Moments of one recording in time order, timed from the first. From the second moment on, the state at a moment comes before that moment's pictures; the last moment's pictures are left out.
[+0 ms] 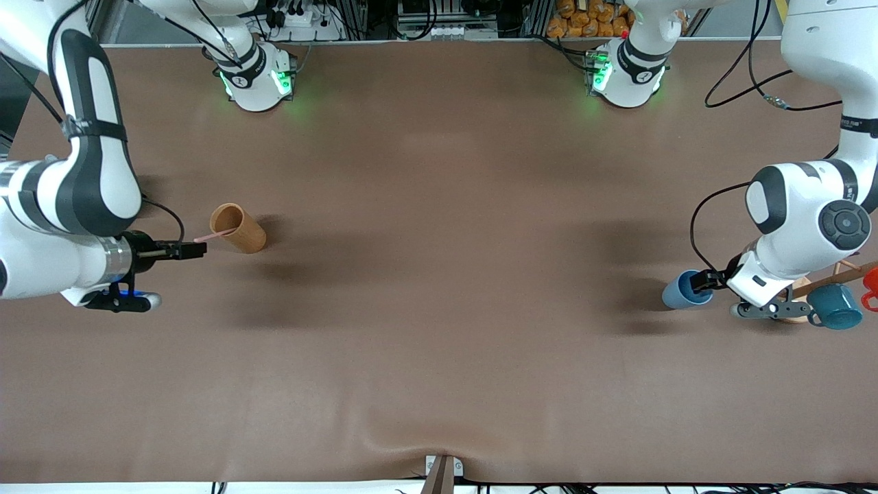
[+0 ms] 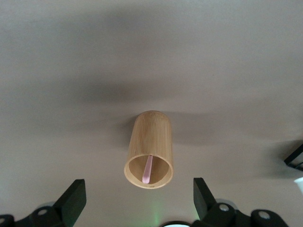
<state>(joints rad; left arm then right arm) 0.06 0.40 0.02 -1.93 0.05 2.36 0.04 0.03 0.45 -0.06 -1.51 0.12 1.52 0.06</state>
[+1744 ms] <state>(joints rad) -0.14 0.43 -0.20 -1.71 0.05 2.15 -0.25 0.03 0.55 -0.05 -1.50 0.13 1.42 0.16</state>
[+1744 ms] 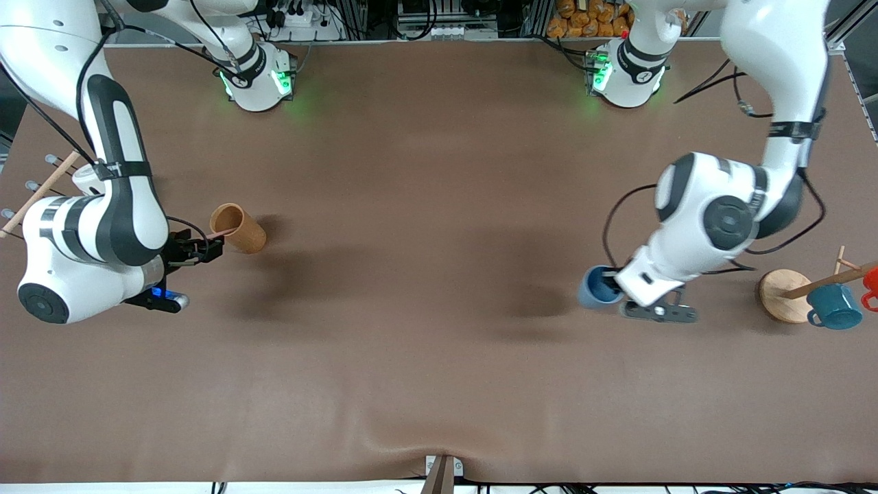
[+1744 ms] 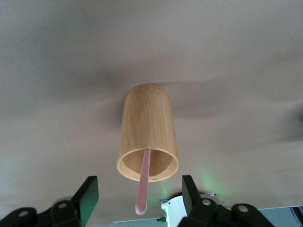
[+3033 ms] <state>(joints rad) -0.49 0.54 -0.21 -1.51 -0.04 2.09 -0.57 0.03 0.56 -0.05 -1.50 0.13 1.42 0.16</state>
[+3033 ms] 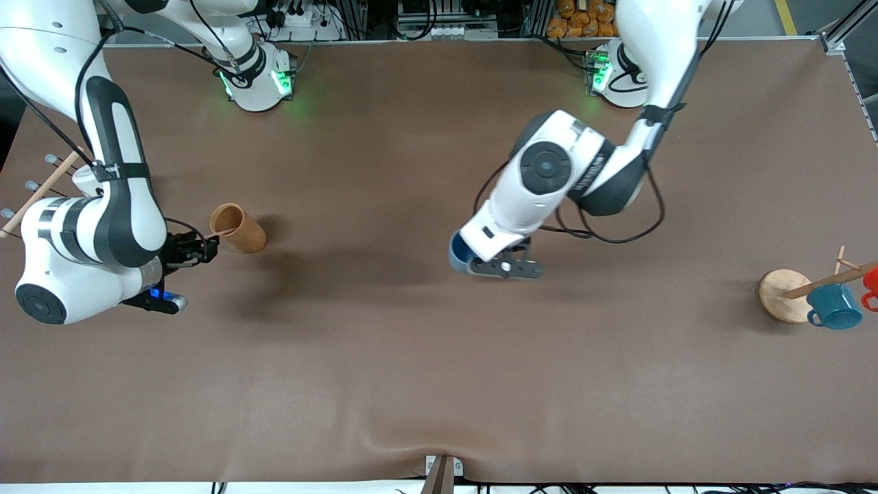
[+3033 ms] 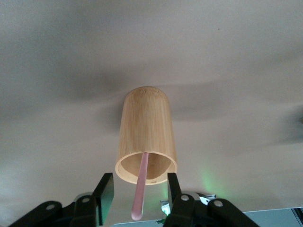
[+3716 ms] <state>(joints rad) -0.65 0.66 -0.19 -1.50 0.00 2.09 -0.72 0.03 0.56 -0.05 -1.50 0.13 1.42 0.16</state>
